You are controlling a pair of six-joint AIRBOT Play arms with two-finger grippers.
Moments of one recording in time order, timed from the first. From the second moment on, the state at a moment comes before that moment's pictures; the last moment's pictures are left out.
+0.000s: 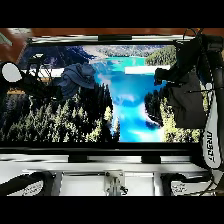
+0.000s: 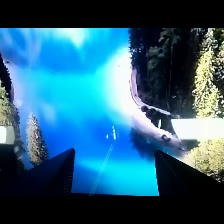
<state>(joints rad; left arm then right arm) -0.19 -1.26 1.41 1.51 -1.36 -1.59 0.10 -1.58 1.83 1.70 -1.57 -1.37</state>
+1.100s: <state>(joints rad) -0.10 -1.84 1.72 1.54 -0.94 -1.56 0.10 -1.58 1.83 1.70 -1.36 -1.37</state>
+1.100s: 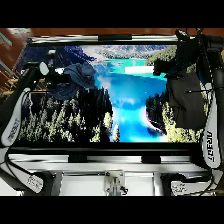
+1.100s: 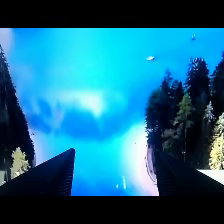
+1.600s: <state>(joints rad) -0.11 -1.95 1.89 1.56 -0.94 -1.56 0.10 -1.58 1.83 1.74 -1.42 -1.40</state>
